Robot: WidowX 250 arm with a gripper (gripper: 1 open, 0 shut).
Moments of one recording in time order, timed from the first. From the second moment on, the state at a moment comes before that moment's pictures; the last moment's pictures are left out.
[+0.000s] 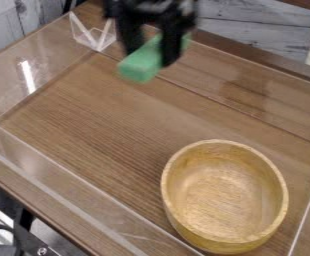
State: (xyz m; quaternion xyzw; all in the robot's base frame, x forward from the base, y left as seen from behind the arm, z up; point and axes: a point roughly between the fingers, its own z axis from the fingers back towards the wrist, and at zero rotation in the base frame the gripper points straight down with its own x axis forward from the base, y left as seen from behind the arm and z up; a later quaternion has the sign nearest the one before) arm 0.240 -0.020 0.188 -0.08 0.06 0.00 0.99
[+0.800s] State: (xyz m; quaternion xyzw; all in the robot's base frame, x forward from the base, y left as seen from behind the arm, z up) arm 0.172 -0.112 0.152 -0.05 0.02 -0.11 0.99
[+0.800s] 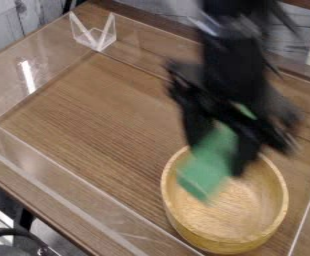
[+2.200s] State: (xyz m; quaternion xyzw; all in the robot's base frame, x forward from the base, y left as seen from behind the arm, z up) arm 0.183 -0.086 0.122 -0.06 -0.03 -0.02 1.00
